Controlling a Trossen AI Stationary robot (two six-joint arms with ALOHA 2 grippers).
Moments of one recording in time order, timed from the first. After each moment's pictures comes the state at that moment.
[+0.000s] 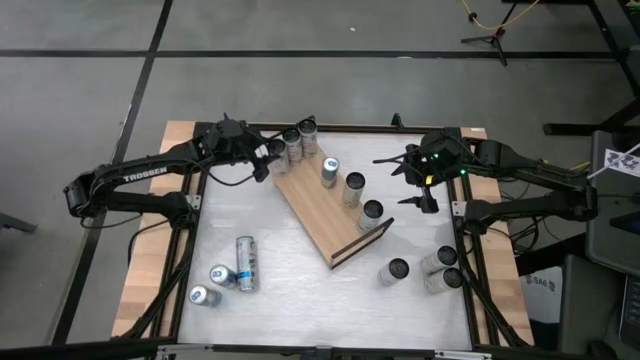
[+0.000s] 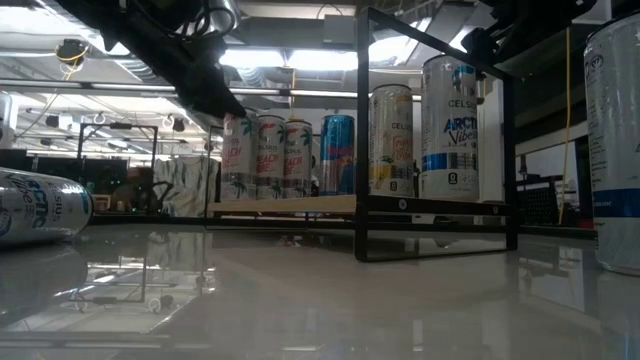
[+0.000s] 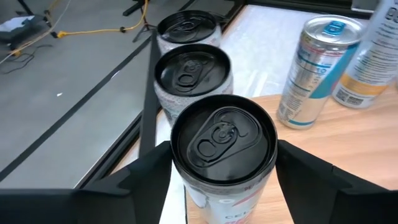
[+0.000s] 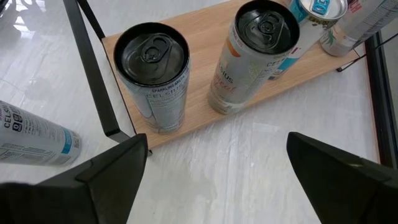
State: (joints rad) left arm 0.54 1.03 0.70 -0.20 -0.04 0.09; right arm -0.27 1.00 1.06 -0.92 -0.26 -0.42
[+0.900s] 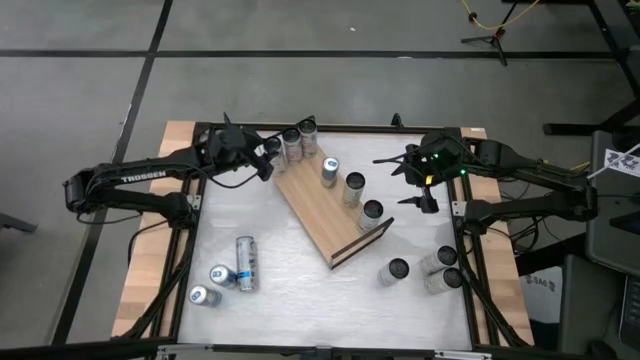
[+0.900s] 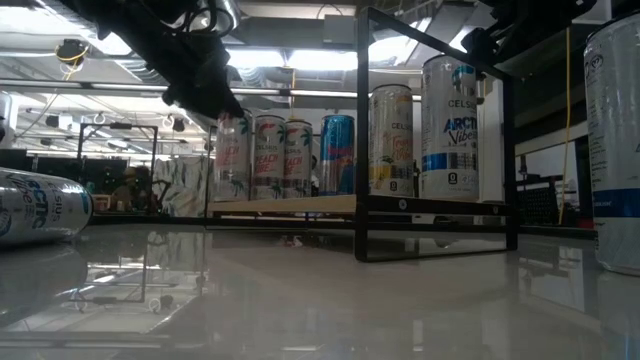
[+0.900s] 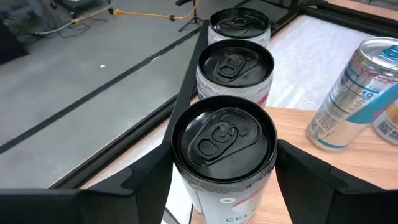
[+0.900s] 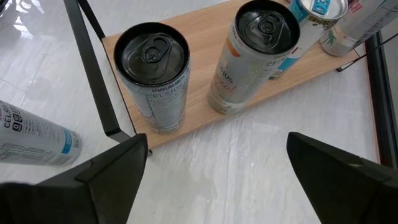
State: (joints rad) left arm 0.42 1.01 0.70 -0.22 -0.35 -0.16; right arm -0.27 1.00 1.06 -0.92 -0.25 -0.42
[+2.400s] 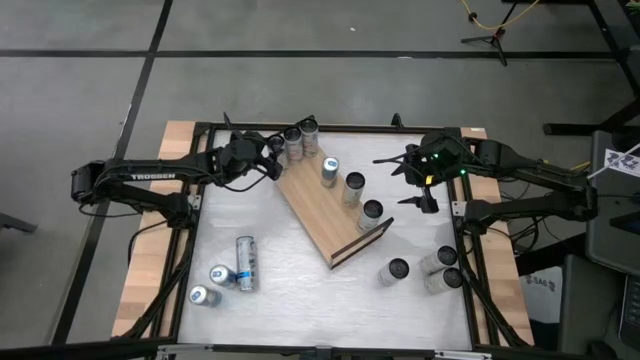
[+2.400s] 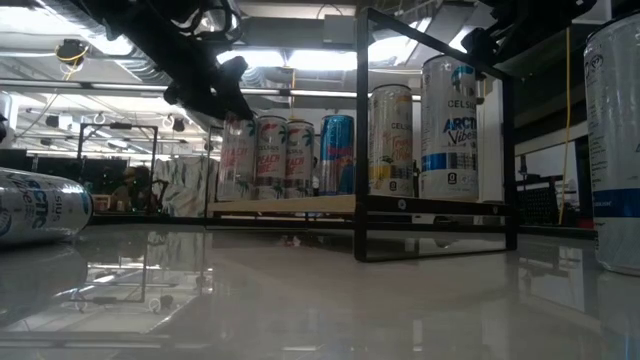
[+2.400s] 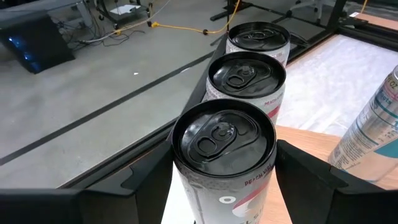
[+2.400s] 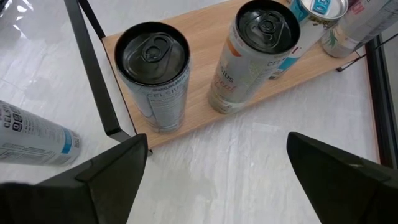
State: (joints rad) left arm 0.30 1.11 0.70 -0.12 -0.60 -0.25; right arm -0.27 1.00 1.06 -0.92 -0.26 -0.42
